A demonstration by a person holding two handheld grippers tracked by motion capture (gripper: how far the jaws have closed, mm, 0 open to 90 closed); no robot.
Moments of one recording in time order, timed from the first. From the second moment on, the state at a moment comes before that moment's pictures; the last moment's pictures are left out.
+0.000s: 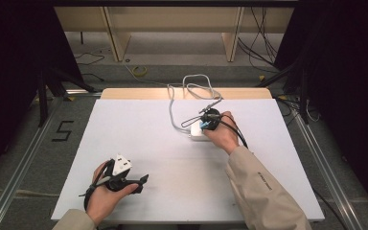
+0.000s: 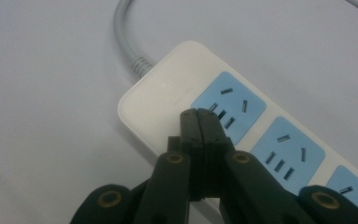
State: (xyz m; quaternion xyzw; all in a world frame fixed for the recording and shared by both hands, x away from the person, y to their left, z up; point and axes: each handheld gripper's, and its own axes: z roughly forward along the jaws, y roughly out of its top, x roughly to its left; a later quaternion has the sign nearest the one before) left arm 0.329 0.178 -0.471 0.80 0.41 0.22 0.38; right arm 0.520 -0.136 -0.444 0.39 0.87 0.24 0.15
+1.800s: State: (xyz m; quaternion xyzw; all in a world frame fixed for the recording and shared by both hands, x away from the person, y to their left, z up) left arm 0.330 0.178 -0.472 0.80 0.41 0.22 0.37; right arm 0.520 -0.134 -0.444 0.41 0.87 0.24 0.15
